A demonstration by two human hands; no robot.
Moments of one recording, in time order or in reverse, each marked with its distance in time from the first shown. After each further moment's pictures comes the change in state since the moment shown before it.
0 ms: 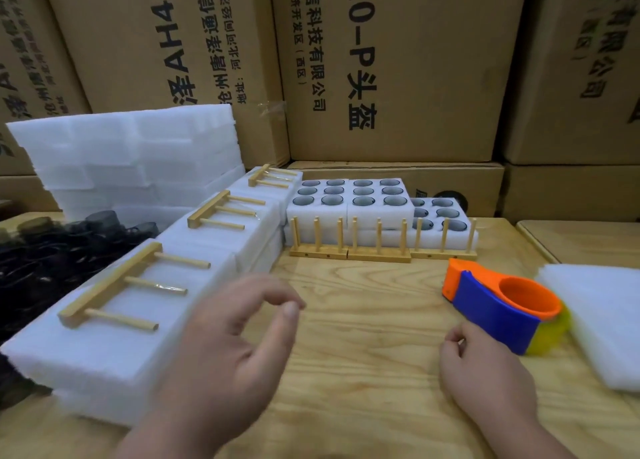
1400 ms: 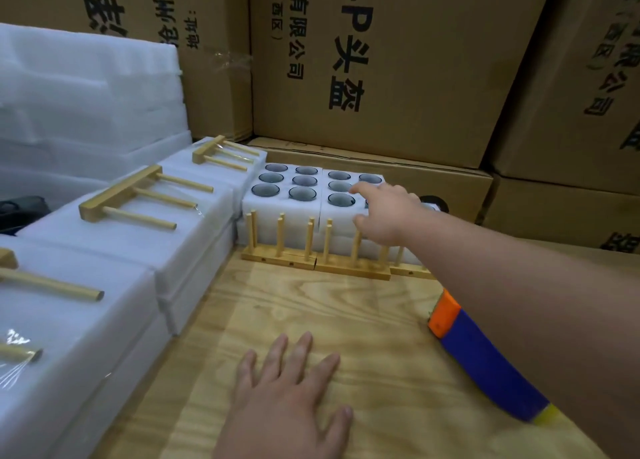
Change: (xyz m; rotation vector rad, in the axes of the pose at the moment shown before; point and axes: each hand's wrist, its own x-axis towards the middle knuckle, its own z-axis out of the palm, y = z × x) left_hand -0.012 -0.091 0.163 0.505 -0.814 -0.329; right_hand 0.243 -0.160 0.013 -0.385 -0.270 -0.514
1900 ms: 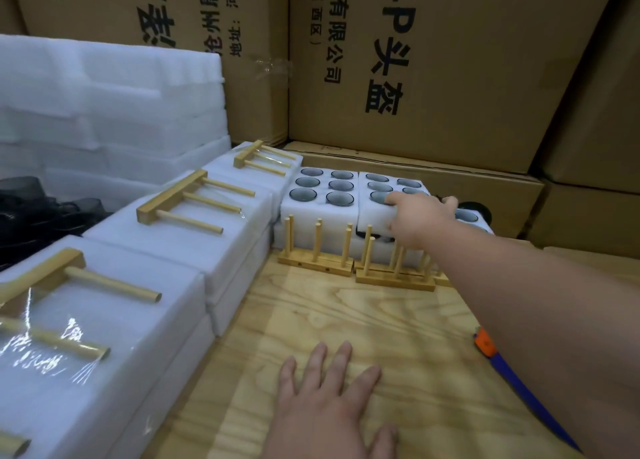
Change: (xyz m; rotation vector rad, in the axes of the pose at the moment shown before) left_hand -0.005 0.007 -0.009 0.038 0.025 0.016; right_hand 0.036 -0.016 0.020 -0.114 0.028 0.139
